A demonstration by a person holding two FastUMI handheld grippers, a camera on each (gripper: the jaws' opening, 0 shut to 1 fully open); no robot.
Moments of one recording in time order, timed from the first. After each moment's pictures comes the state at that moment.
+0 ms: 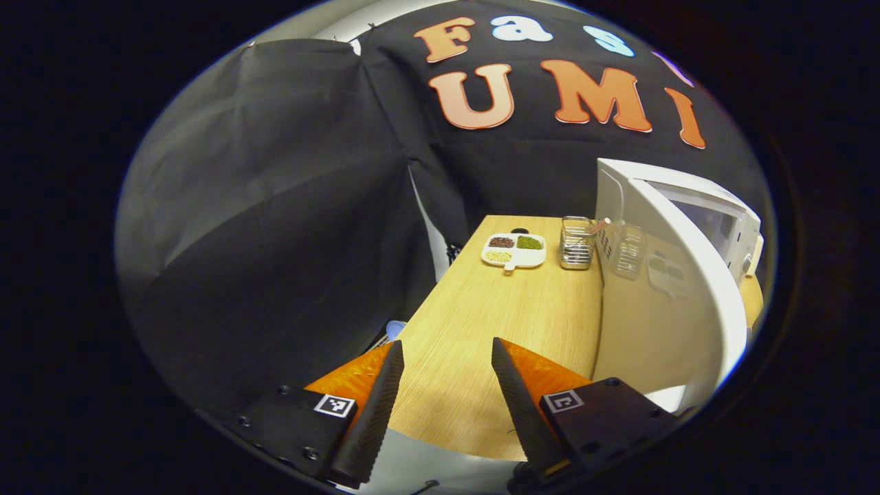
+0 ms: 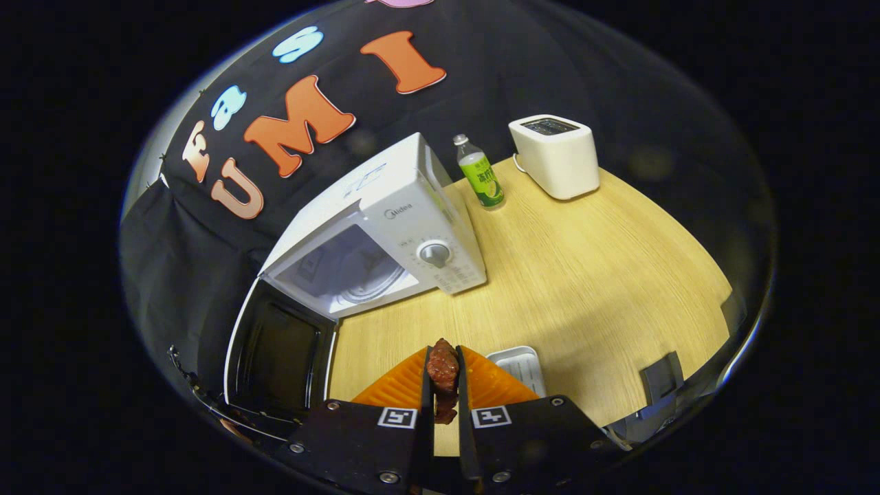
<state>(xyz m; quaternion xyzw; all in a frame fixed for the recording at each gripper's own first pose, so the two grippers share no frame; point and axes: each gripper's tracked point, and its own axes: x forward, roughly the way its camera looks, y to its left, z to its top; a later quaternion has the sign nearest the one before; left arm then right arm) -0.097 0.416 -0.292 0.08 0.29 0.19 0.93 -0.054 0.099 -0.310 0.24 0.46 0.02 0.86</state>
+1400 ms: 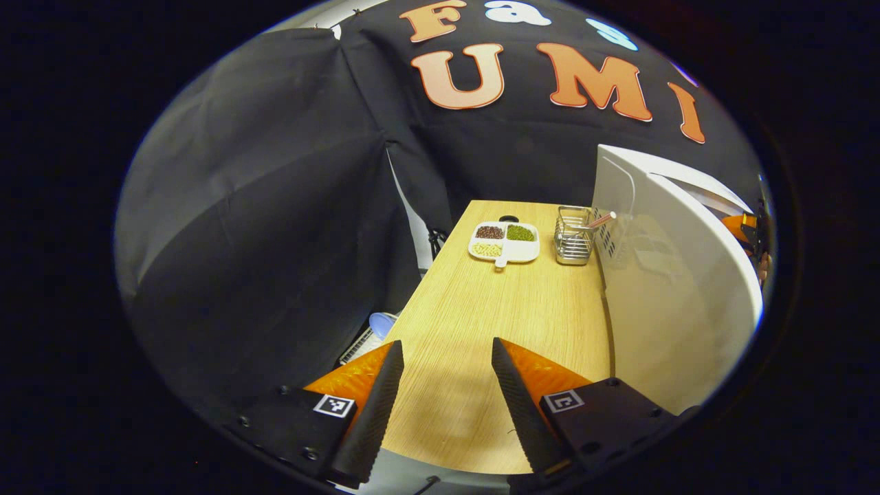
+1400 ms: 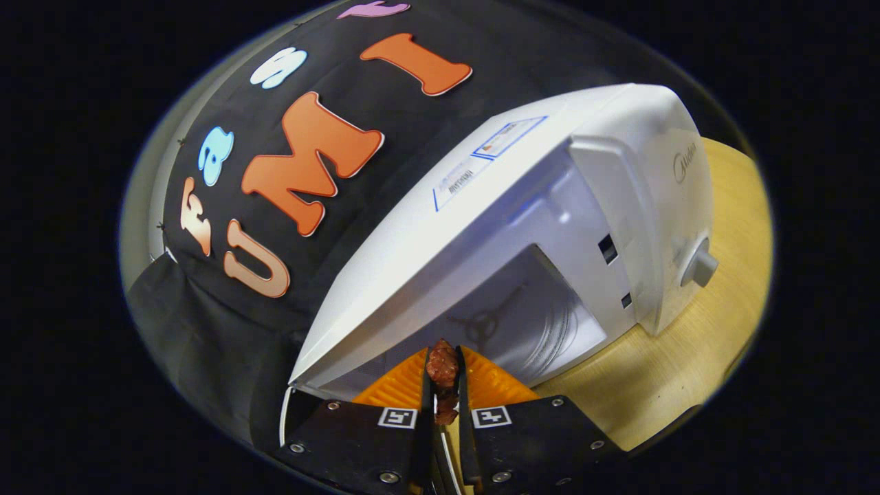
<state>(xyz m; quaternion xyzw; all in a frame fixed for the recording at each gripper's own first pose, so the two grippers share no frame) -0.053 0.445 -0.315 0.05 0.35 0.17 0.92 0.146 0.295 -0.375 0.41 0.33 -0.01 0.85</state>
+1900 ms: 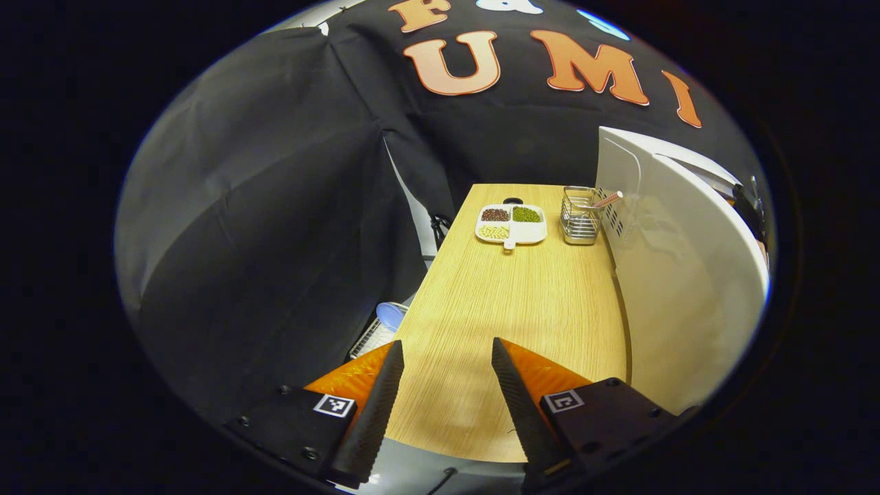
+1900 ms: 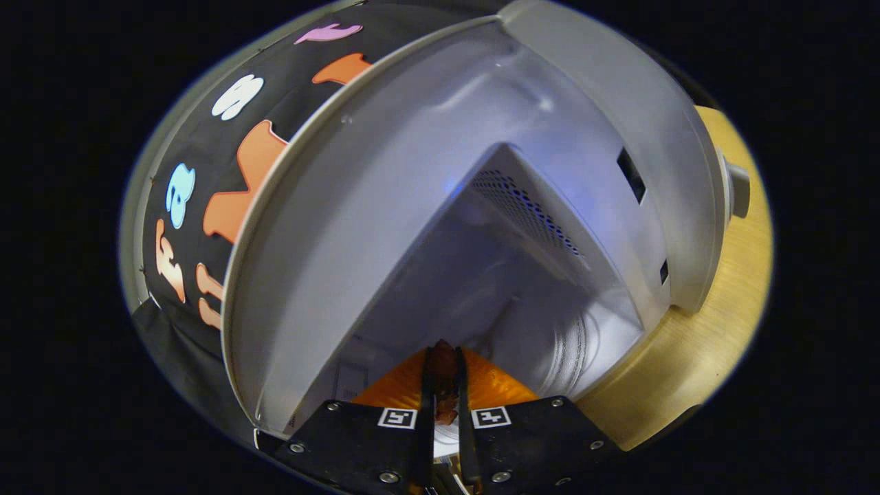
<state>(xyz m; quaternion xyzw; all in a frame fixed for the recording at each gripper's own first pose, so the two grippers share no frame) -0.063 0.459 -0.316 0.08 0.38 0.16 0.91 0.200 0.299 -0.422 0.46 0.27 -0.12 0.84</state>
